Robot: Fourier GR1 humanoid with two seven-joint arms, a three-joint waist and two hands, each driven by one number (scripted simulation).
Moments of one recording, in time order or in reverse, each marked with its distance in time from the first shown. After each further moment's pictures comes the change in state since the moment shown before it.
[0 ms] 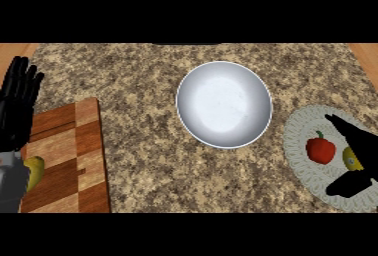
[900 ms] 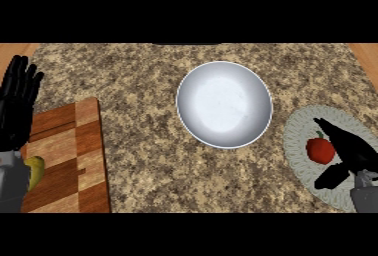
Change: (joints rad) left arm -0.008 -0.037 0.039 -0.020 -0.041 -0.030 0.026; right arm -0.071 0.117 -0.035 0.263 0.185 -0.038 -0.131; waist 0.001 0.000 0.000
